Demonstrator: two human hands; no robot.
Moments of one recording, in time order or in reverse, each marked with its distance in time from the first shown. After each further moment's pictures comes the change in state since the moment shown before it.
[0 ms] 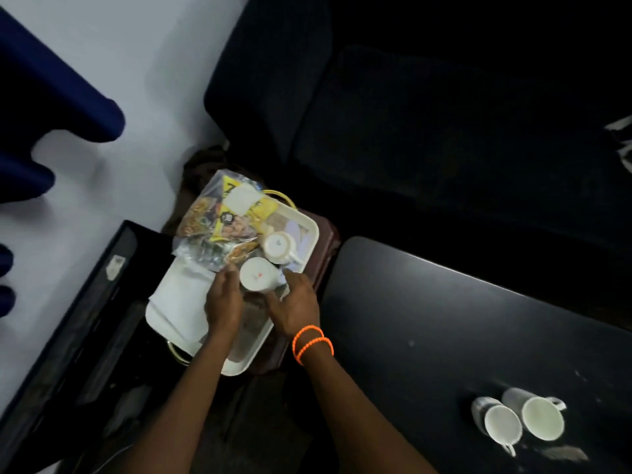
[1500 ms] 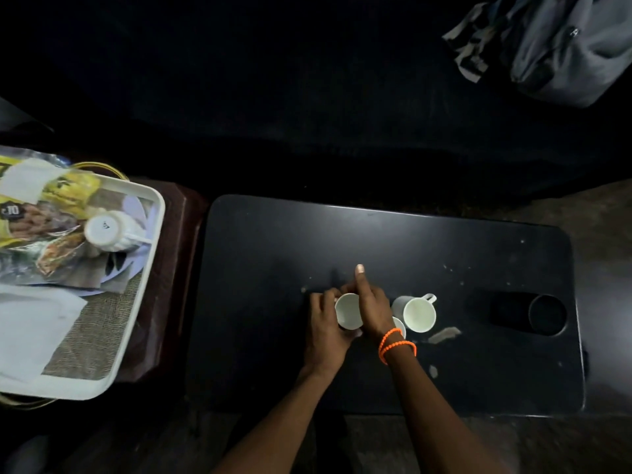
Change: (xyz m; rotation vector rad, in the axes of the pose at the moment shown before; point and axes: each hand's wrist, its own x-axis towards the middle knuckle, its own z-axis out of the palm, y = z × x) left_hand -0.276 -0.069 0.244 0.344 -0.712 0.480; right_hand -0.100 0.231 -0.230 0.284 0.326 0.574
